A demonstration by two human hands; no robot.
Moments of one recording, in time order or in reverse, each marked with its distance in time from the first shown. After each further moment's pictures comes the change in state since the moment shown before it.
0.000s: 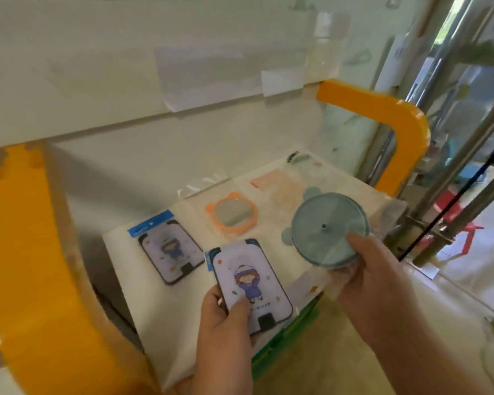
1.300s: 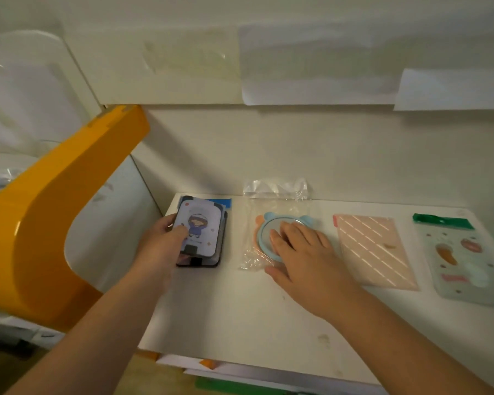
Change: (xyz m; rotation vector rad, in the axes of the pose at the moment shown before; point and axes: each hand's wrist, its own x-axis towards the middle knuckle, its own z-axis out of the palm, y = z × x) left_hand 0.141 0.042 -0.029 0.125 0.767 0.248; right_hand 0.232 0.062 0.065 -1.735 -1.275 -1.141
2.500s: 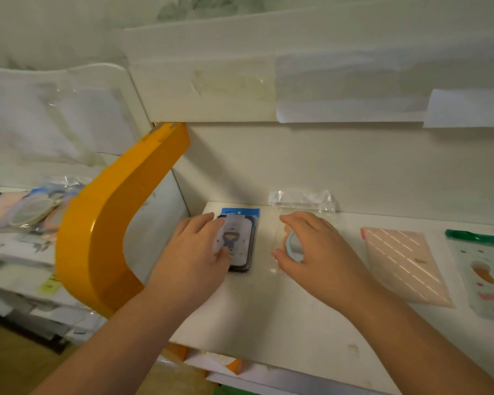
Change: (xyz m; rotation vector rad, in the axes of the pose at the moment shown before) left_hand -0.088 0.048 -0.023 1.095 0.019 0.593; right_hand 0.014 -0.034 -0.051 0.498 0.178 0.021
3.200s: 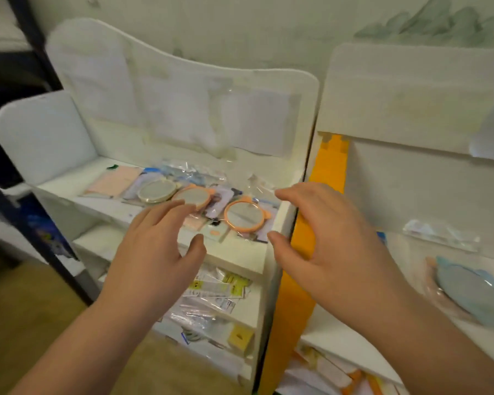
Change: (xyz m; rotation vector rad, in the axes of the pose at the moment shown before) left_hand -0.086 -0.265 -0.122 -0.094 0.307 -0.196; right_hand 0.044 -0.291 0.066 0.024 0.106 -0.334
